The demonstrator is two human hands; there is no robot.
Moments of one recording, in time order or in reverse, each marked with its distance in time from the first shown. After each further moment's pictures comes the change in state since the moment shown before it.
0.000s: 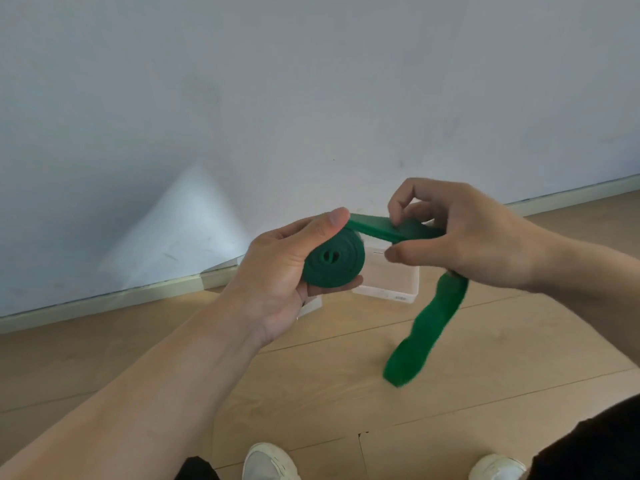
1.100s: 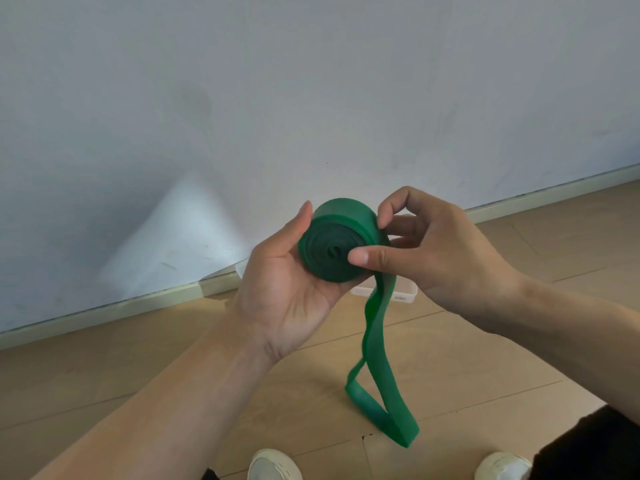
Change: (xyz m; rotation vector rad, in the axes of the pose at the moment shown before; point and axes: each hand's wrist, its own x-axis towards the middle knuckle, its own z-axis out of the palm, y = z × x) left_hand 0.005 -0.013 0.004 -0.434 -0.264 -0.066; right_hand -0.010 -0.001 0.034 0.393 0.183 -0.006
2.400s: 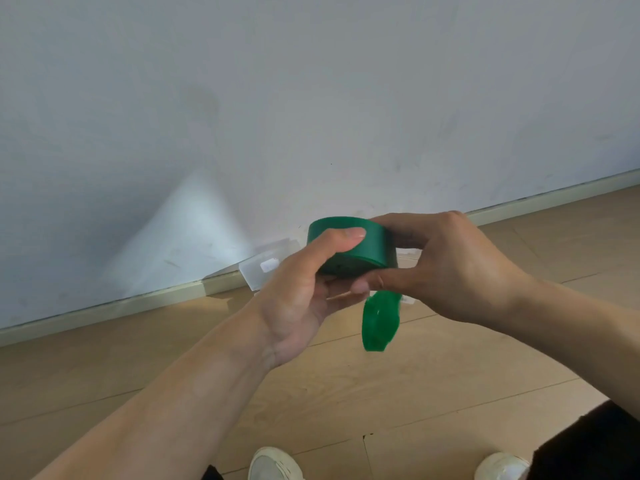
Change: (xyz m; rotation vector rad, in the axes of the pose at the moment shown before) left_hand -0.013 -0.002 0.007 0.524 0.123 -0.073; right_hand -0.004 -0.004 -0.004 -0.498 -0.074 -0.120
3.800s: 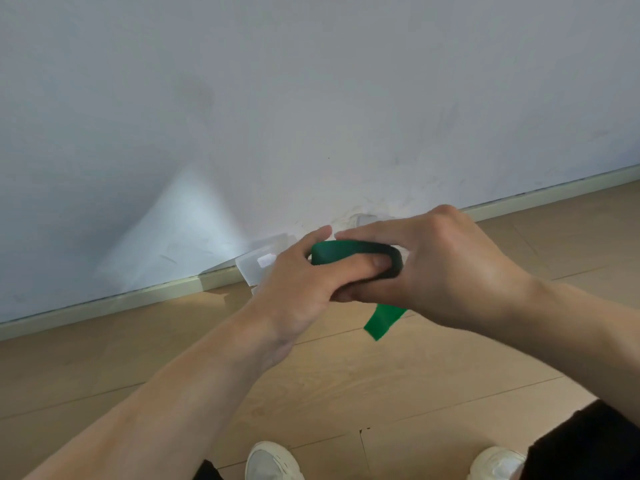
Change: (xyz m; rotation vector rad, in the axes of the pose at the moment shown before) left_hand 0.003 -0.010 -0.002 0.381 0.165 0.058; right_hand -0.003 -0.009 0.004 -0.311 0.014 -0.115
